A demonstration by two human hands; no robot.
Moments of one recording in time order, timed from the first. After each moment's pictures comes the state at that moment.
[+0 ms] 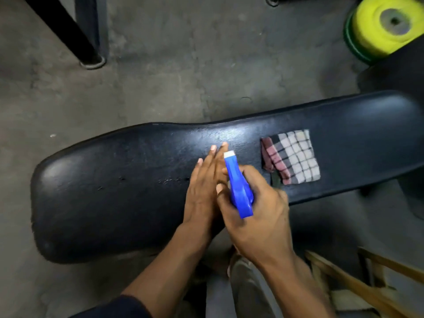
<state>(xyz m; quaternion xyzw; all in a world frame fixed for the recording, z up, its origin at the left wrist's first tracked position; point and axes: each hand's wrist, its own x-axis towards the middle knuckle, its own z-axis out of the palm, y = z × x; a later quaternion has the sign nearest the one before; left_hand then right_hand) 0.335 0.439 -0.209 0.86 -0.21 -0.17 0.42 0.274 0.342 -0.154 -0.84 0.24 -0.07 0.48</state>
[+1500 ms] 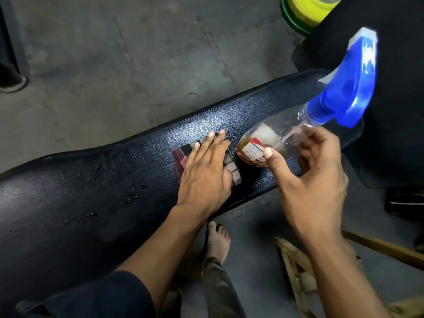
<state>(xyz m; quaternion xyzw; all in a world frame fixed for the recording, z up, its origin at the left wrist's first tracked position) 0.334 0.242 -0.249 0.88 -0.35 -0.19 0.25 0.224 0.109 -0.170 -0.77 0.45 -0.21 0.41</state>
